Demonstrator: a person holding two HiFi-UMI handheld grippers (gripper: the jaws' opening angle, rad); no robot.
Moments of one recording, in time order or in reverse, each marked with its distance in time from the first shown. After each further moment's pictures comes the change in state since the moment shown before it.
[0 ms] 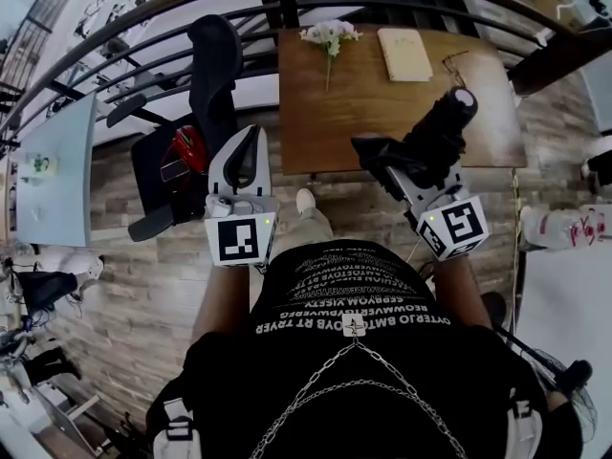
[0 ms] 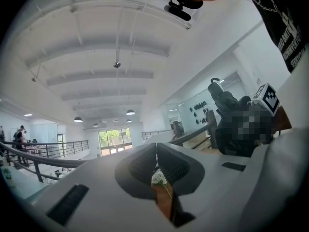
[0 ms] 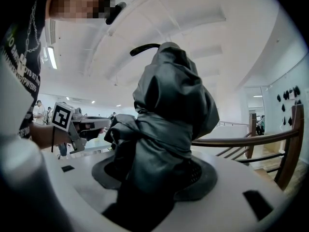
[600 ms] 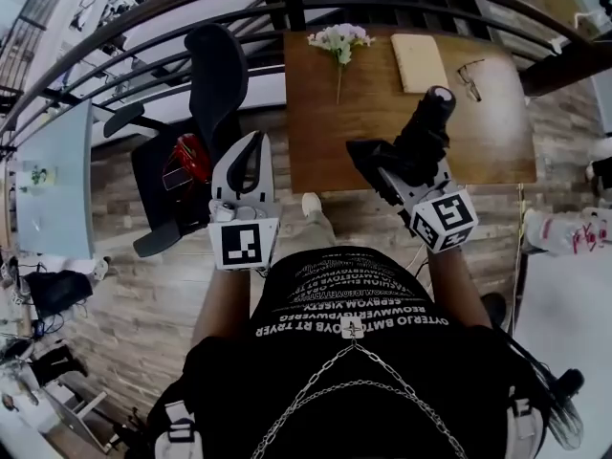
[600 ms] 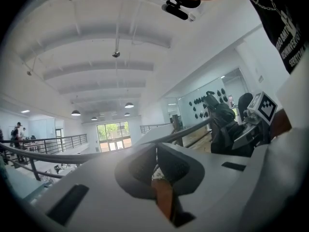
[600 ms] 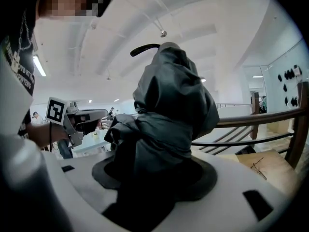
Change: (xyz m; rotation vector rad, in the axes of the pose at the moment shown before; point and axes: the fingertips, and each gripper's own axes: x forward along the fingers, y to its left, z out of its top) left arm 0.068 0.042 -0.036 -0.009 0.080 -0.024; right arm 0.098 -0.026 -0.047 0.124 0.138 0.036
